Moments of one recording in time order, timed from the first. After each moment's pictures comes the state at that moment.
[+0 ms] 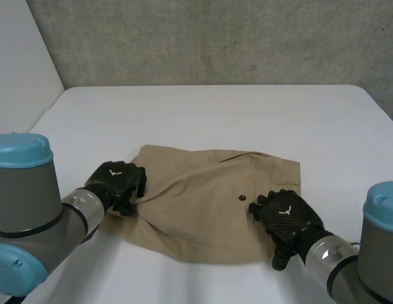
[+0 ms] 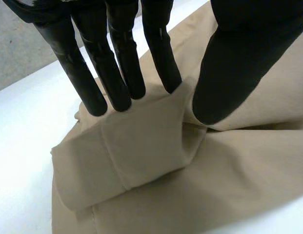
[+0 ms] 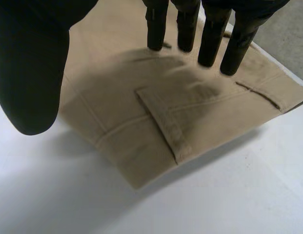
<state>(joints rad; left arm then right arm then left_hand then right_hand) 4.32 -1.91 -1.73 3.17 -1.45 3.41 2.04 -1.37 1.97 -0.09 1.43 2.70 0.88 0.88 0.88 0.88 0.70 0.27 0.30 0.30 0.30 0.13</state>
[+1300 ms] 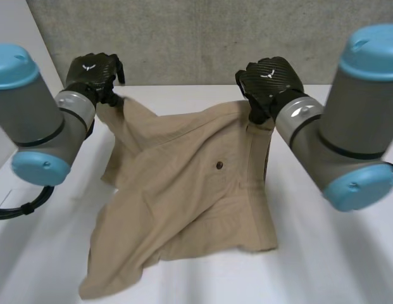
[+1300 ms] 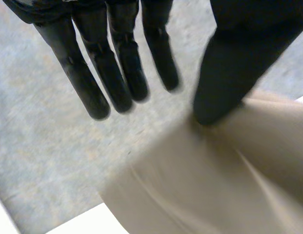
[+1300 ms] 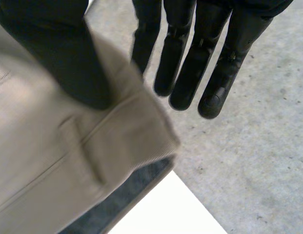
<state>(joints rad) 4.37 -2.10 -1.15 3.29 -1.57 3.26 2.12 -1.11 1.11 0.04 1.55 2.72 0.76 0.85 0.85 0.86 0.66 0.68 0.83 0.86 0.86 0.69</state>
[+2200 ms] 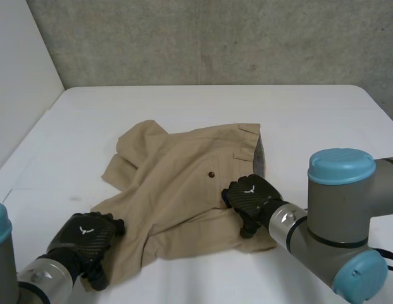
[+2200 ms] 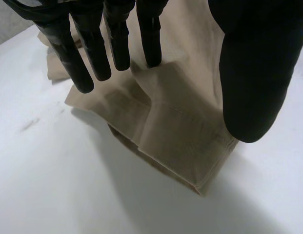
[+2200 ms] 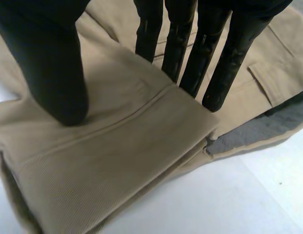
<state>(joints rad) 4.31 -1.59 -2.13 3.13 -1.60 3.45 2.10 -1.05 1.61 -0.05 1.35 2.70 0.40 0.40 0.40 0.40 0.22 0.68 0.80 0.80 0.80 0.58</state>
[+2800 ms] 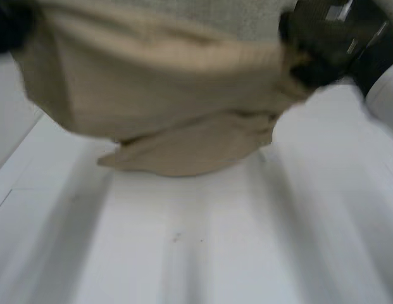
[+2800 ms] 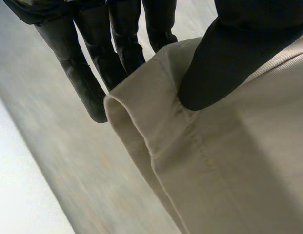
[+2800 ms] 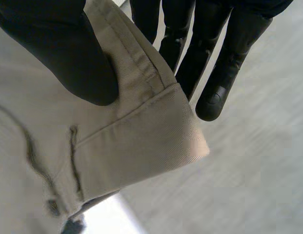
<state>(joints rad) 4.31 -1.19 -1.64 3.33 -1.61 3.47 1.98 -1.61 1.33 0.12 1.34 2.71 1.13 1.19 1.19 1.20 0.99 0.99 1.18 1.16 1.19 0.95</state>
